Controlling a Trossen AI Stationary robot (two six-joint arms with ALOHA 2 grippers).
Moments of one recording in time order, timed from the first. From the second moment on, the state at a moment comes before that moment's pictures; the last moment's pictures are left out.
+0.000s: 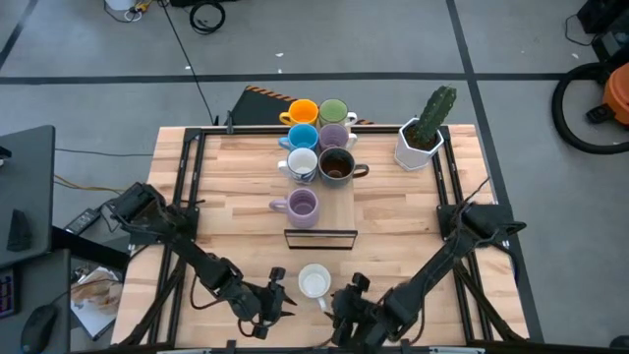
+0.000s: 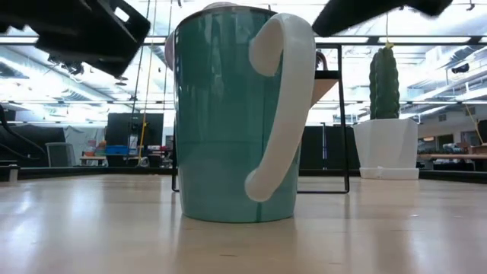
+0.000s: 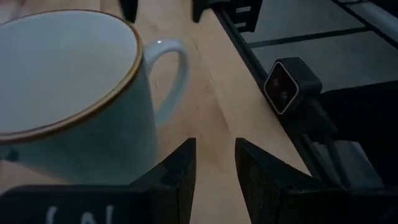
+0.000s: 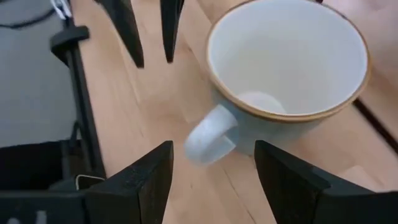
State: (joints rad) left arm -0.74 1.75 0.88 0.31 -0.39 -0.28; right arm 0.76 2.07 1.61 -0.62 0.66 1.05
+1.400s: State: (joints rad) left arm -0.74 1.72 0.88 0.25 -0.39 -0.33; right arm 0.81 2.31 2.09 -1.52 0.66 1.28
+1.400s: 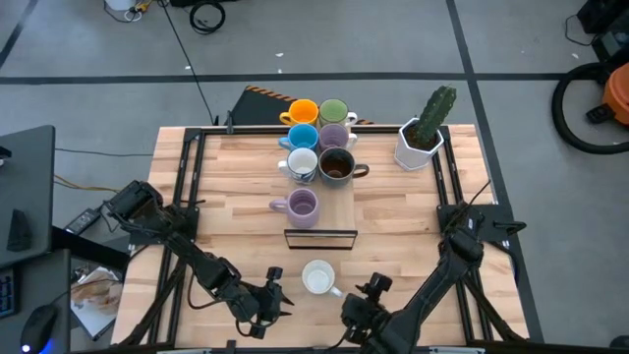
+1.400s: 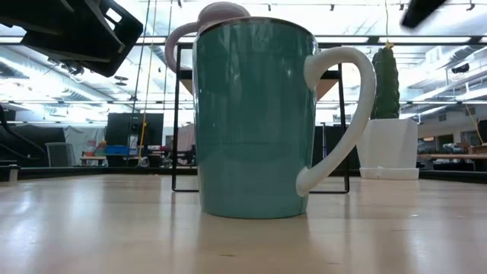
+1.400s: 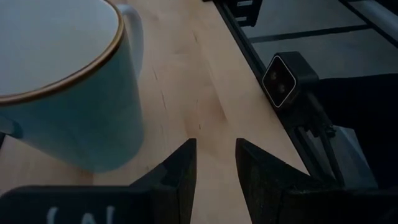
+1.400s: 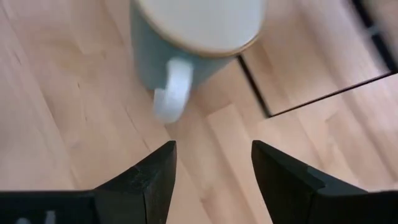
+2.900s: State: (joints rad) left arm -0.74 1.72 0.88 0.21 -0.38 -0.35; right arm 0.63 2.05 1.62 -0.82 0.47 1.10
